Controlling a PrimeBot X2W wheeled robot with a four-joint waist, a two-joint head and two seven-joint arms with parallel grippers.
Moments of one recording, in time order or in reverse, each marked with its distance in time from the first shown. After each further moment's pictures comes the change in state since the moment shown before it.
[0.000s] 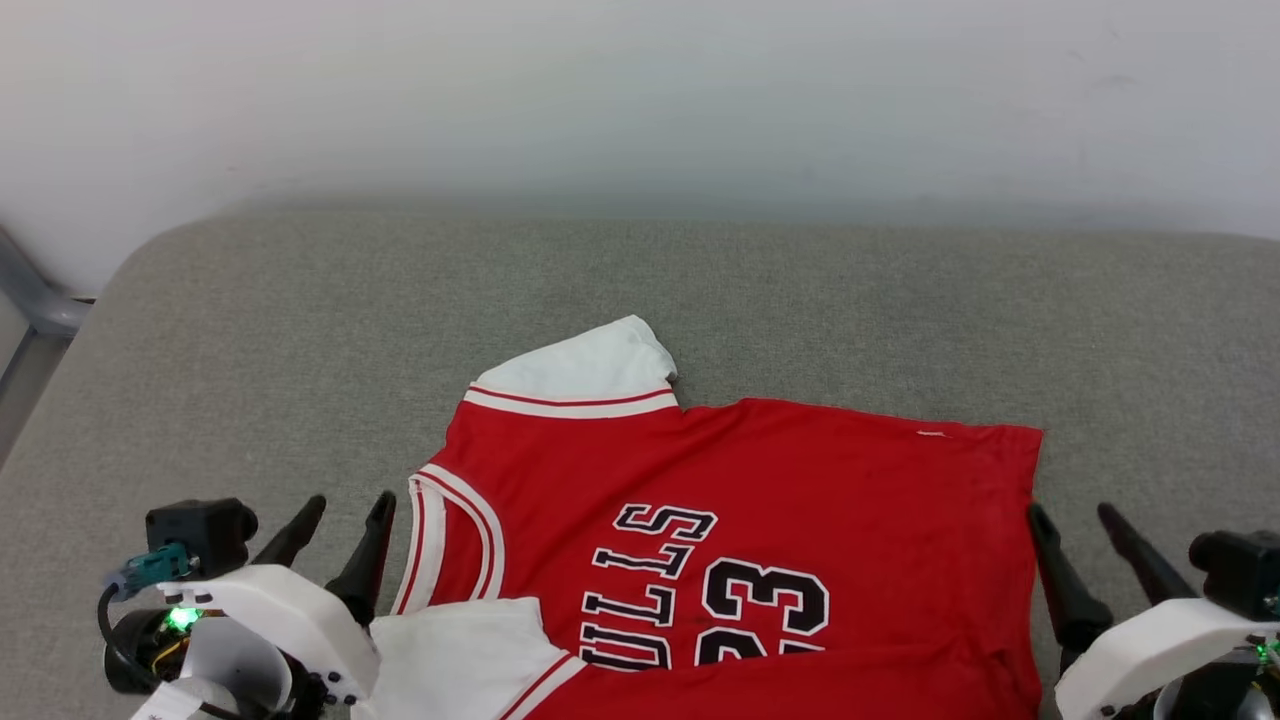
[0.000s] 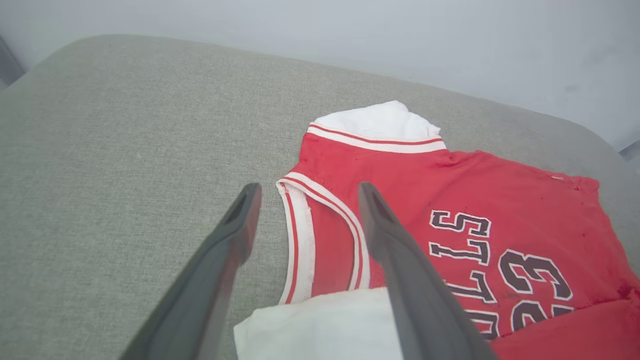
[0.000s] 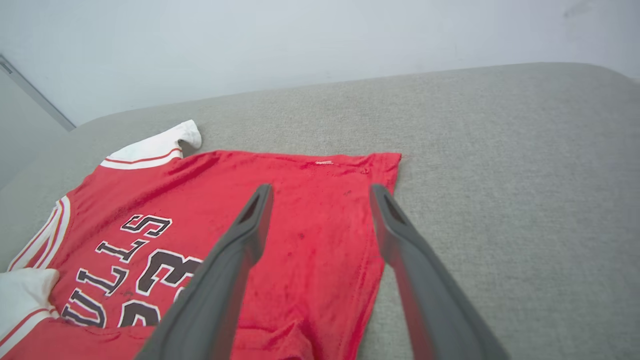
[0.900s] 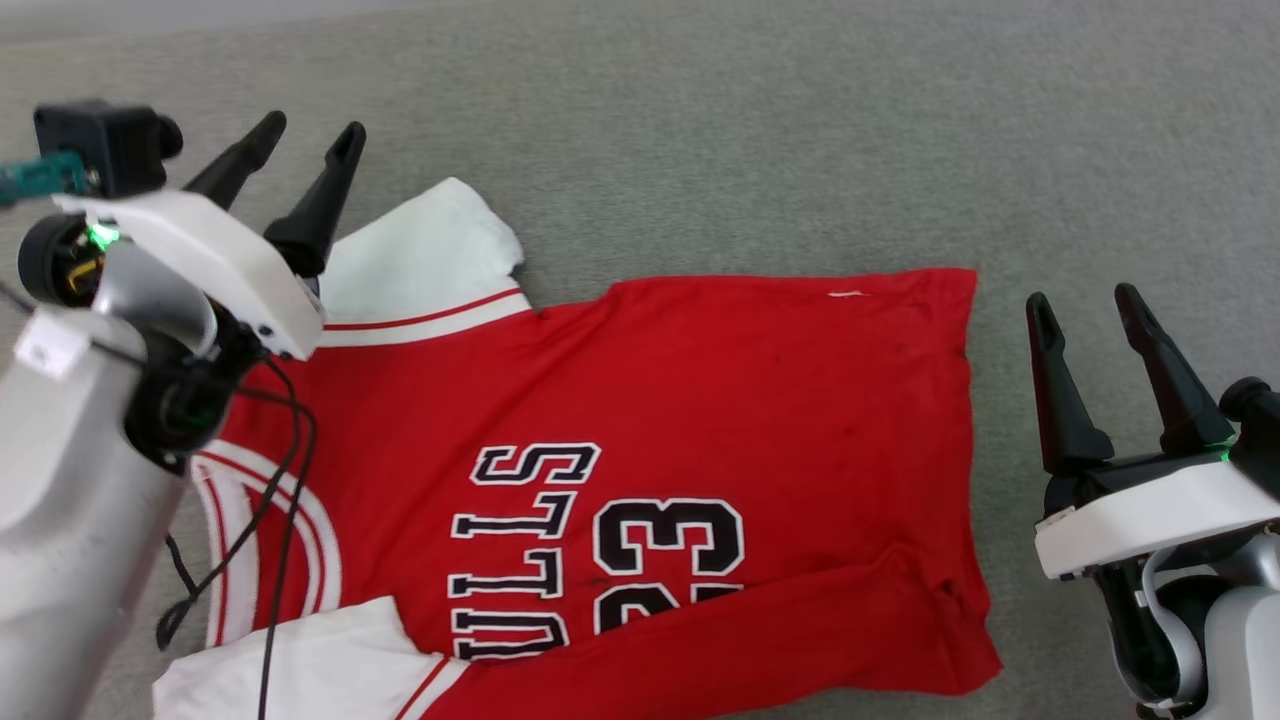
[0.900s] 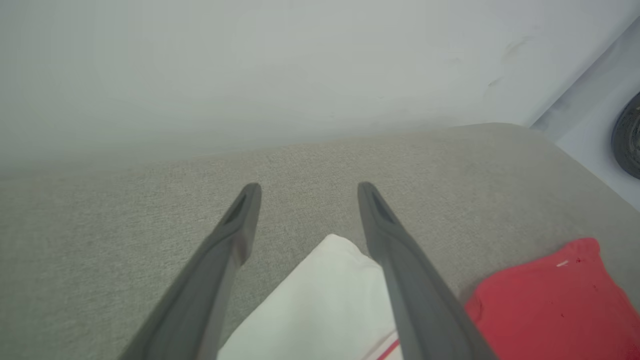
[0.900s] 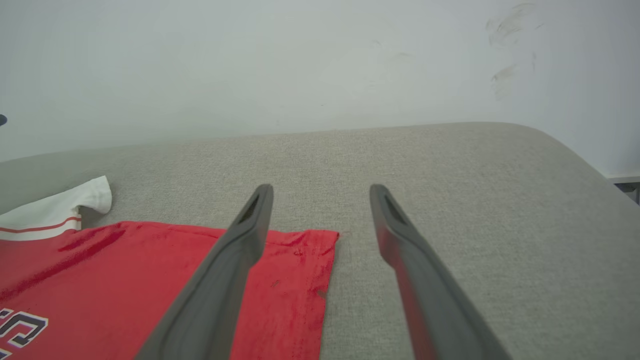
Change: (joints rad) left arm -0.624 -0.035 -0.012 0.291 0.047 -0.269 0.017; right arm -0.233 0.053 0.024 -0.107 -0.122 0.000 -0.153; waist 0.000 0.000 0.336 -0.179
